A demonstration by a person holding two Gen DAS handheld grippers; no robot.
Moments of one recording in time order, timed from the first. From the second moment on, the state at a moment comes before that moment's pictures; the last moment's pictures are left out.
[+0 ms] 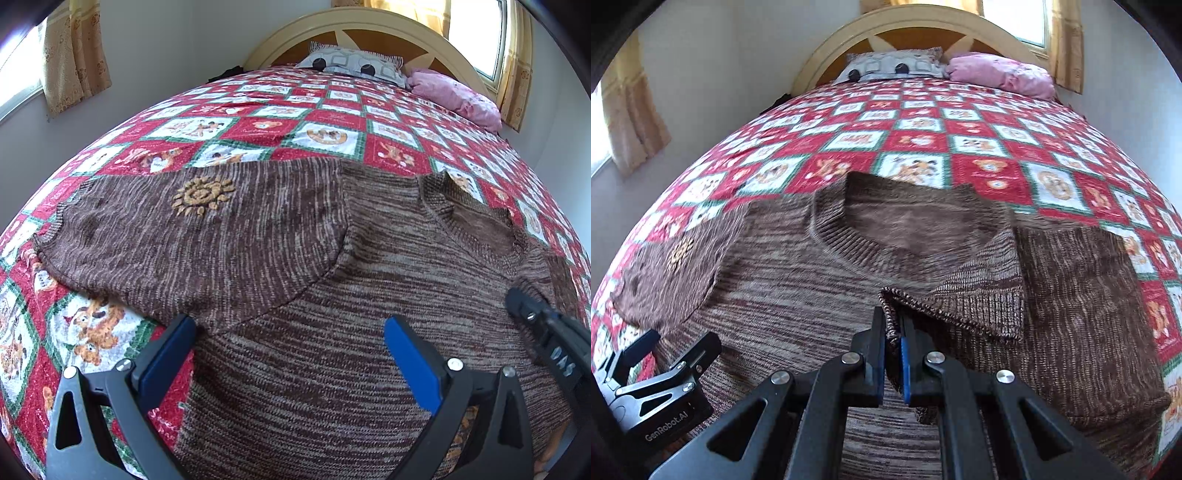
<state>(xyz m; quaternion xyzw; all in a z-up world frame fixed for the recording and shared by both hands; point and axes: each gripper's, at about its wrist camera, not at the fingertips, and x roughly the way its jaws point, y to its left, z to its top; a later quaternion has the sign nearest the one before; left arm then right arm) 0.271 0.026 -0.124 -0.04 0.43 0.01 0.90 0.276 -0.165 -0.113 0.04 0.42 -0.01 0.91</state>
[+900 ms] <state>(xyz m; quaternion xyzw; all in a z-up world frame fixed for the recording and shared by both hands) 0.275 0.025 -0.128 -0.03 0.43 0.02 0.90 0.222 -0.255 -0.102 0.27 0.34 -0.01 0.90</state>
